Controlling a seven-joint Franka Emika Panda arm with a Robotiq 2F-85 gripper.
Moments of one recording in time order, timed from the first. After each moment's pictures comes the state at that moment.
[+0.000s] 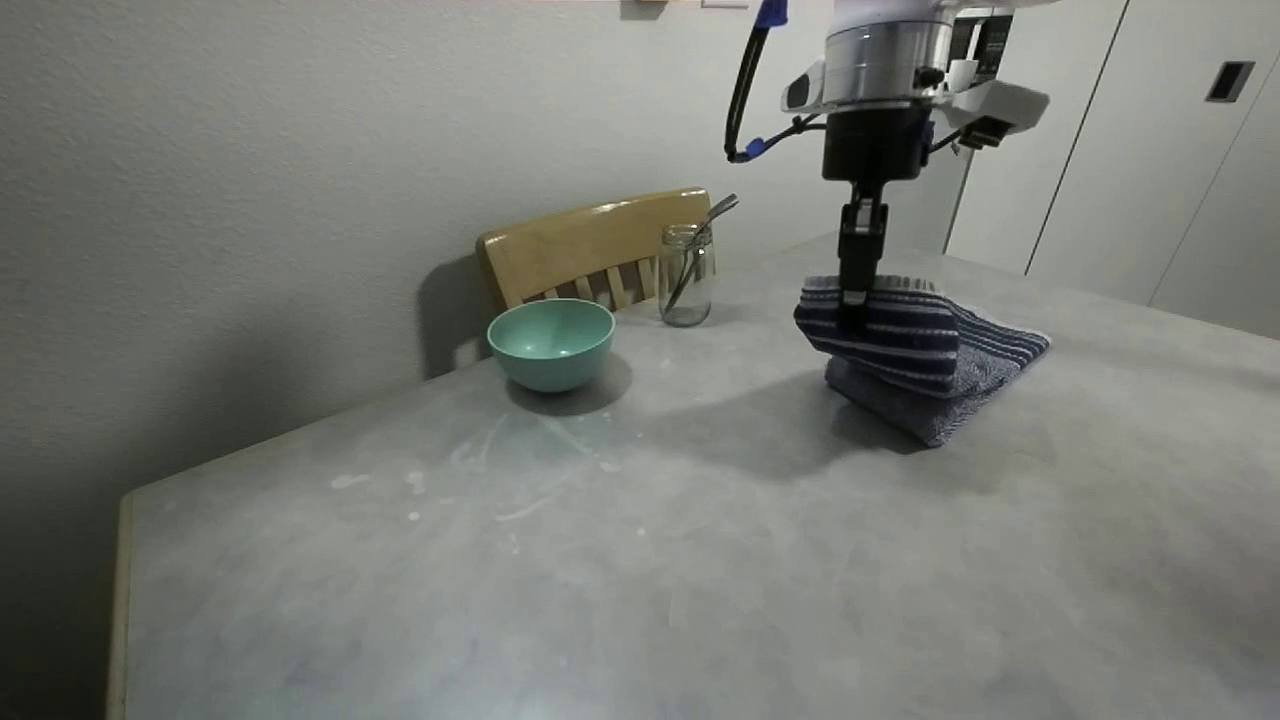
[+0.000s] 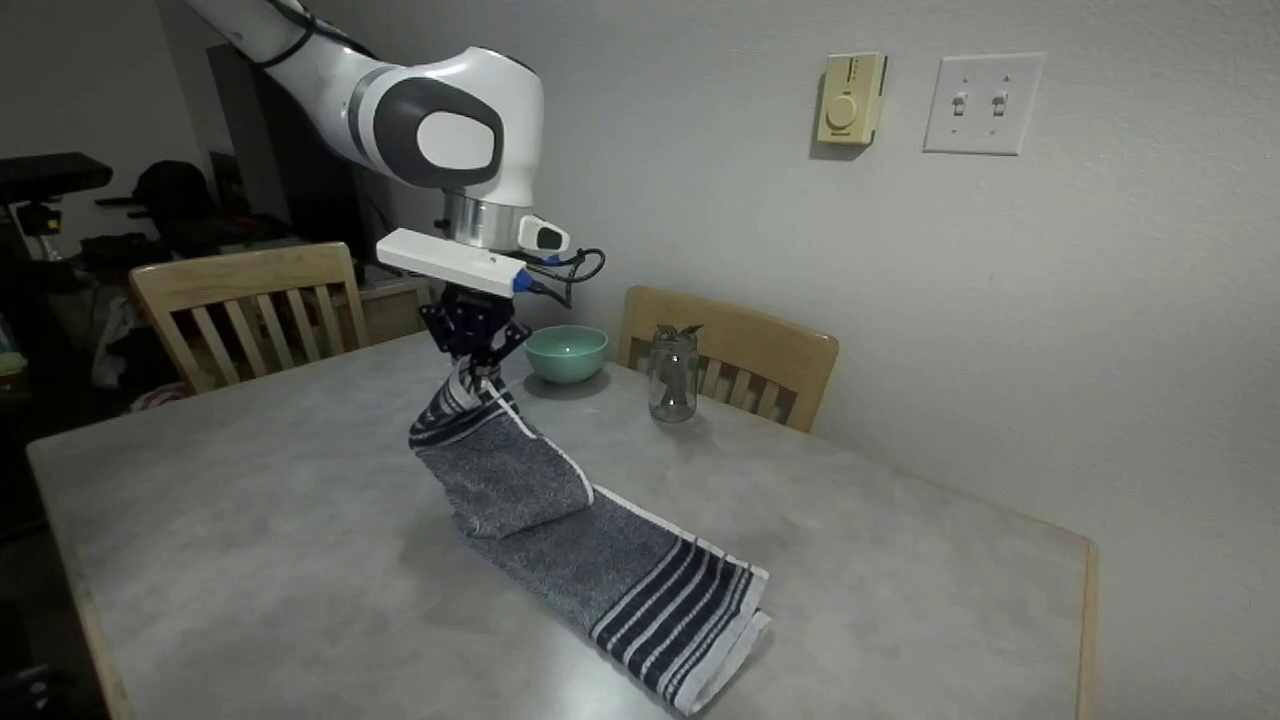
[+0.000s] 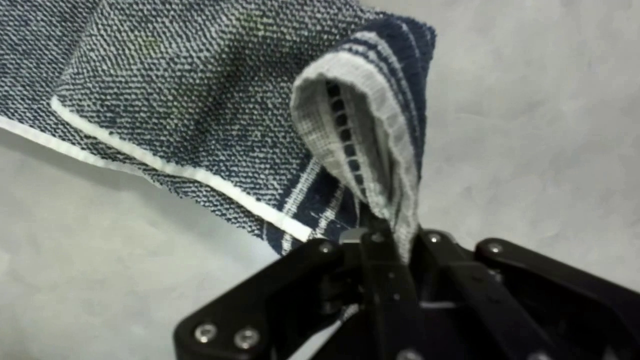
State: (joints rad) arm -0.01 0.41 0.08 -1.89 0.12 2.17 -0.54
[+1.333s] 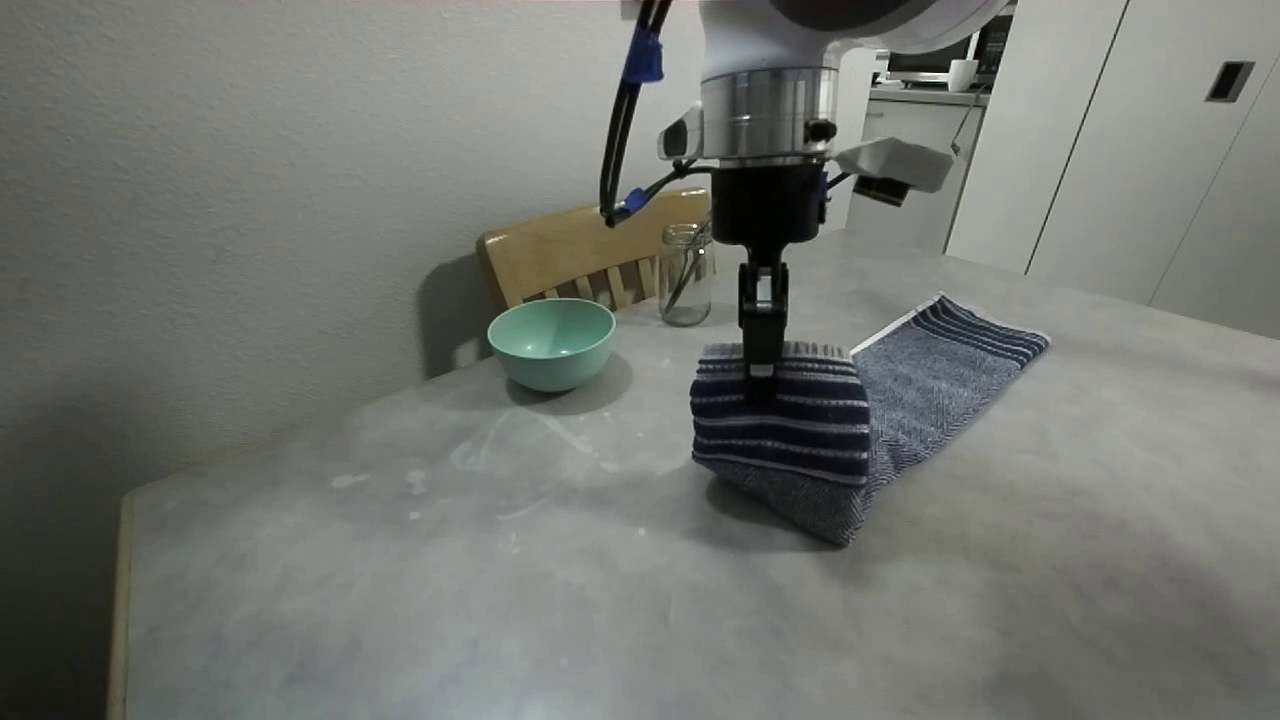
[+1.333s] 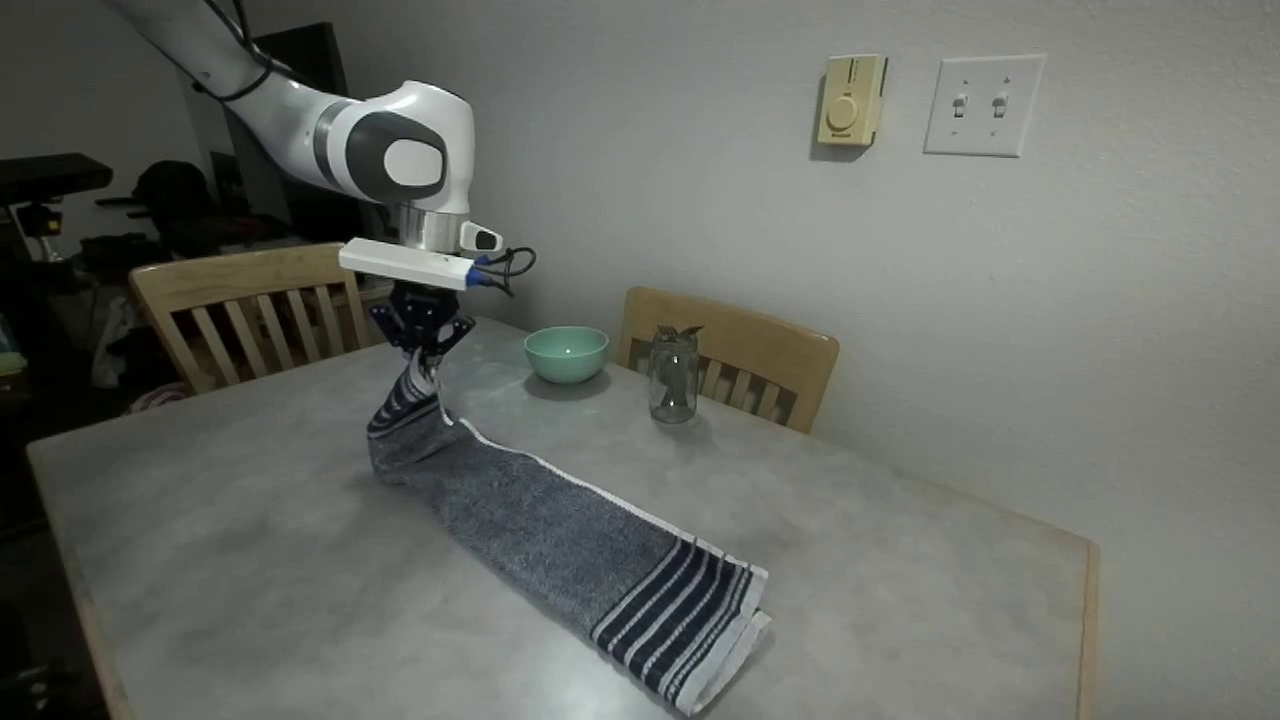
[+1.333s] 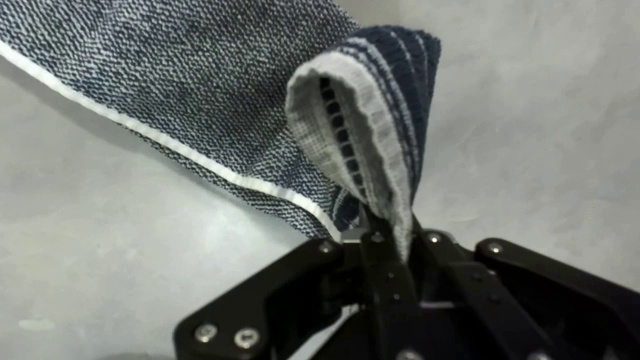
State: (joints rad) arm 0.10 0.52 0.18 -1.79 0.05 2.18 -0.49
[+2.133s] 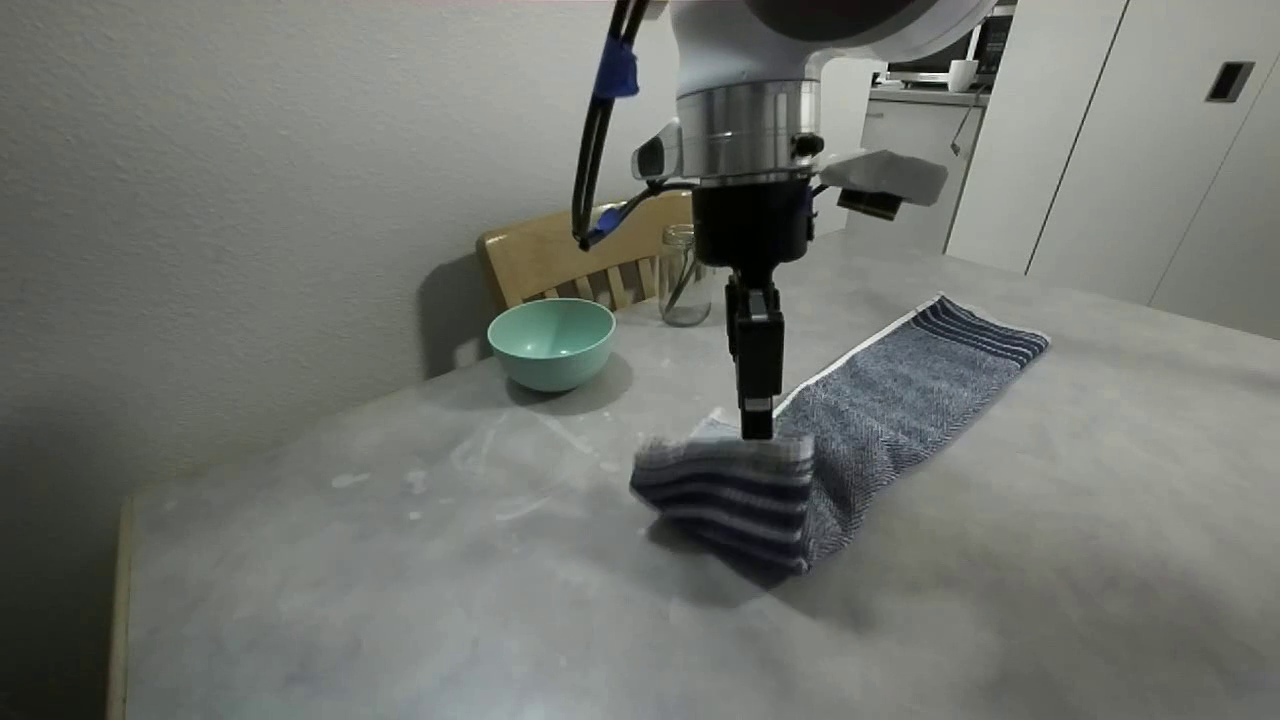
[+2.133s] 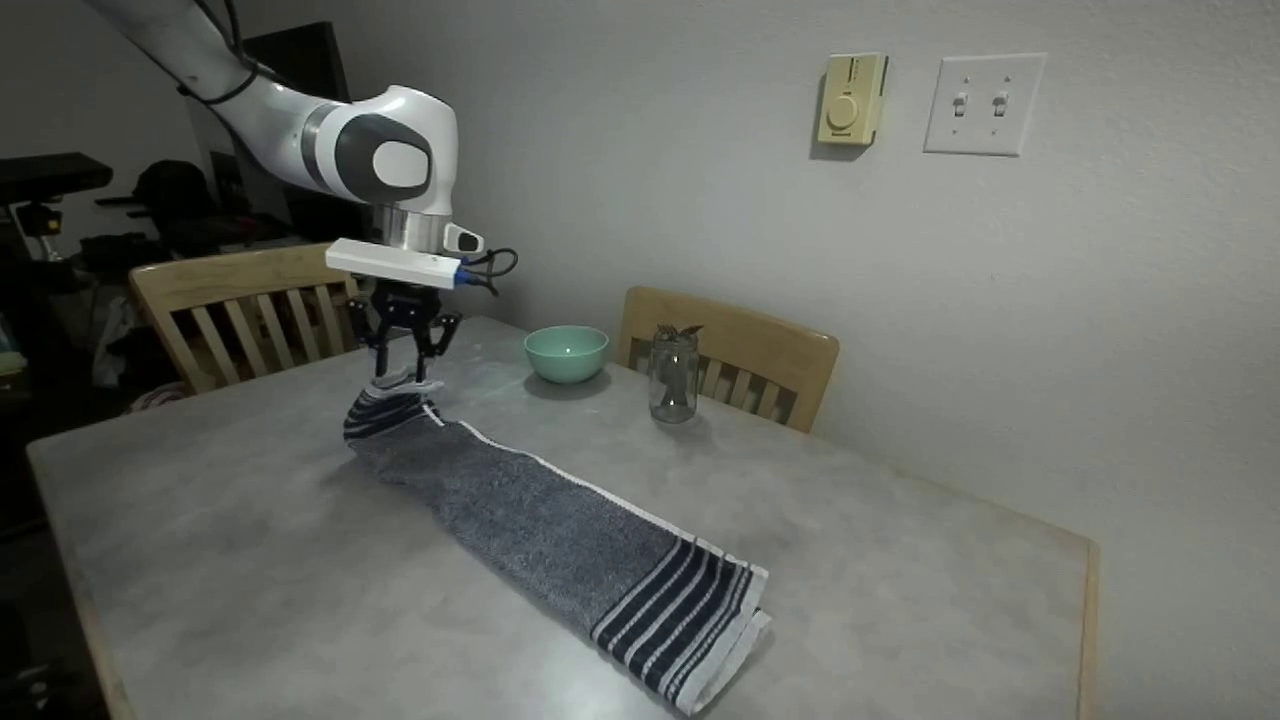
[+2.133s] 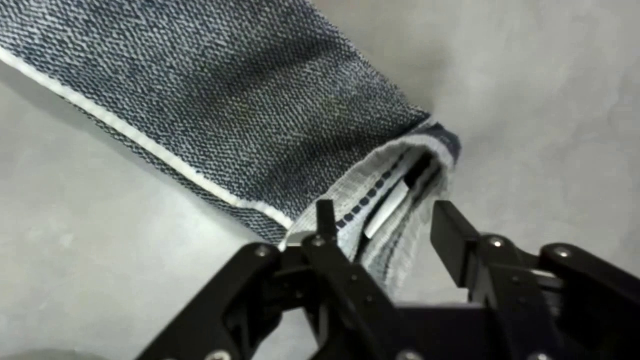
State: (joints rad) arm 0.11 0.54 0.22 -1.77 0.02 2.15 -0.52
